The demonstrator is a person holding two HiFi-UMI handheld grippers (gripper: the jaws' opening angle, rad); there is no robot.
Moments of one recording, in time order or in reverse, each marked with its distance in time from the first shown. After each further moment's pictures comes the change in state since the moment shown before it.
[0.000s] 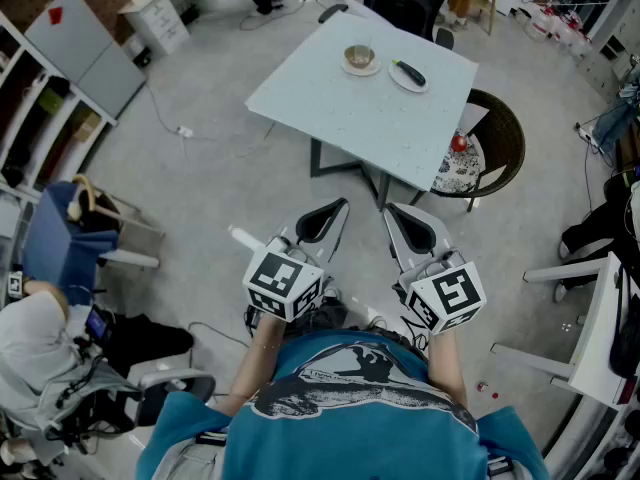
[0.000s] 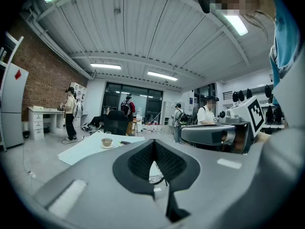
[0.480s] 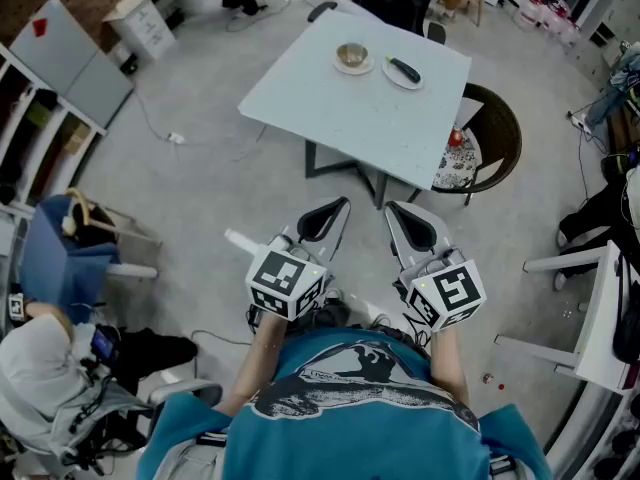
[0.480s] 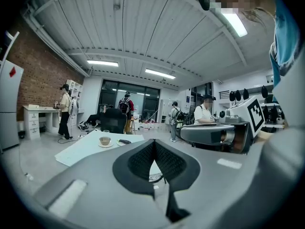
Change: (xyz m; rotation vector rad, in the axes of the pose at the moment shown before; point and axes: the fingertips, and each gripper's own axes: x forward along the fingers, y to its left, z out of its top) left arm 0.006 0.027 -0.003 0.005 0.025 -0.037; right arm 0.027 -0.004 -0.005 0.016 0.000 -0.049
